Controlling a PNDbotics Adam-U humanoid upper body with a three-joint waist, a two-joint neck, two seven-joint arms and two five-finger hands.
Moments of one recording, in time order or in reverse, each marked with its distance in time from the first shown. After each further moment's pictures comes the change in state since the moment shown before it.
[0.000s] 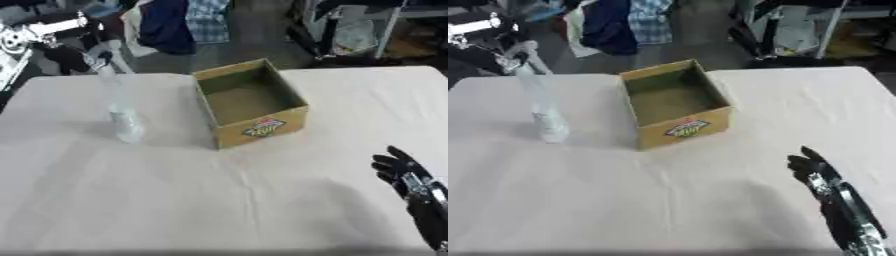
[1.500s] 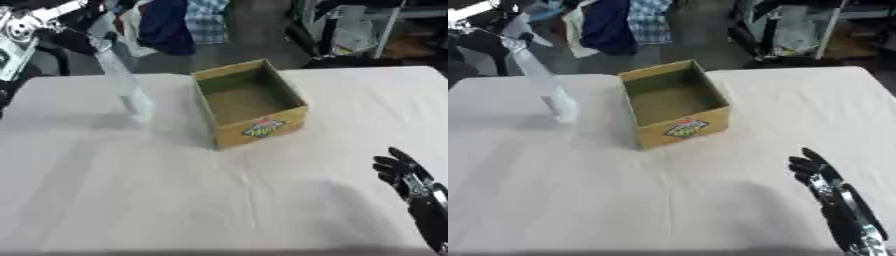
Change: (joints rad) left arm -0.088 -0.024 0.050 0.011 -0.122 0.022 0.189; right arm 0.000 0.000 0.000 0.005 0.000 -0.001 0.001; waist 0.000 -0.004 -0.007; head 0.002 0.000
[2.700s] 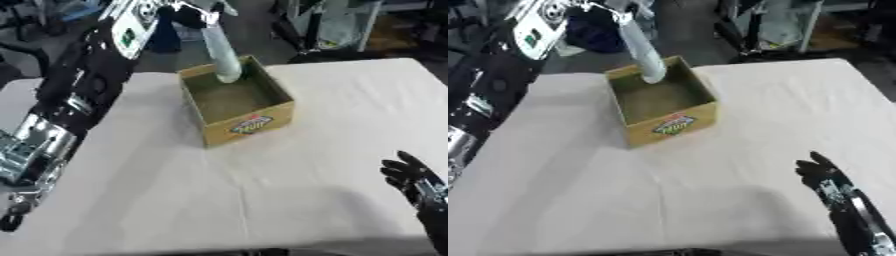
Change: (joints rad) left arm -0.179 -0.345 -0.061 0.113 -0.279 0.020 0.169; right arm -0.018 0.010 0.026 0.001 -0.011 0.005 0.029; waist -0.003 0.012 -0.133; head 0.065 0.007
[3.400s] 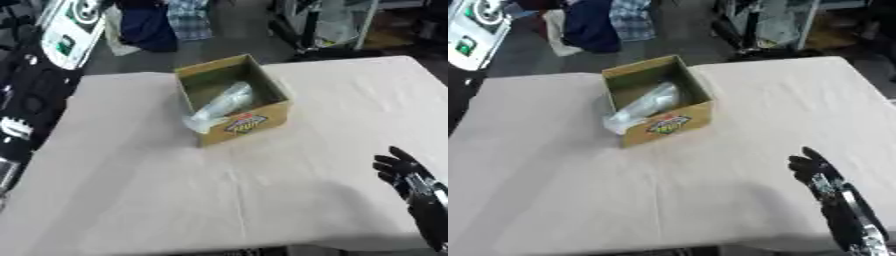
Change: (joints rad) left arm 0.290 0.233 0.098 -0.486 0.425 0.115 0.184; right arm 0.001 0.000 -0.017 0.006 -0.002 -0.006 -0.017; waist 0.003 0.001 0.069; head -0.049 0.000
